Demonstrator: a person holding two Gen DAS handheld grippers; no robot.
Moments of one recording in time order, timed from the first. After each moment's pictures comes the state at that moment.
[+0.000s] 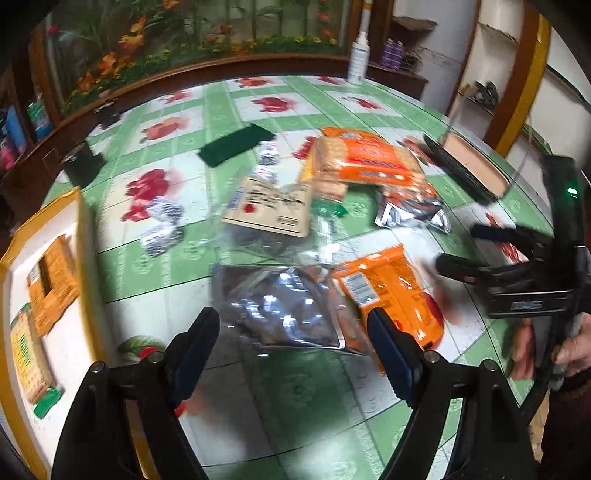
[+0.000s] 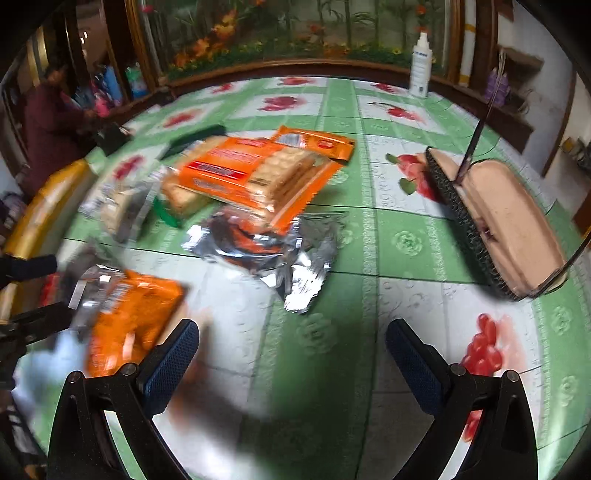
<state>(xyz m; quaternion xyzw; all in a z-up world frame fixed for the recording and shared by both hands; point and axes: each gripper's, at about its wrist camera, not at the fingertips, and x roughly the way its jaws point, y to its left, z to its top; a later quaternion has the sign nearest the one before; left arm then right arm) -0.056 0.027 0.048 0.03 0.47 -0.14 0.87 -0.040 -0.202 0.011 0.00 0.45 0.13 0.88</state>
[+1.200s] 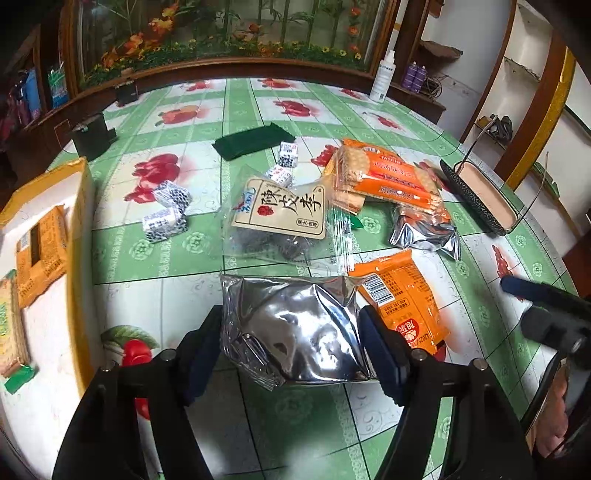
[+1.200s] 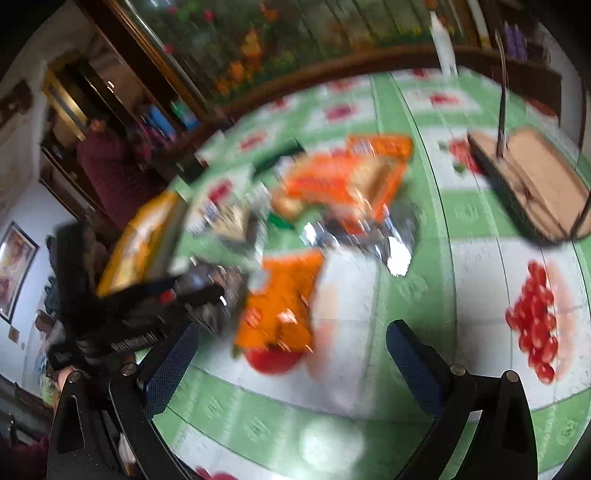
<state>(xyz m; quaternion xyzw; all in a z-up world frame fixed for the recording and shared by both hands) -0.052 0.030 0.039 -0.02 0.46 -0.12 0.88 -0.088 -0.196 0.052 0.13 0.43 0.23 0.86</state>
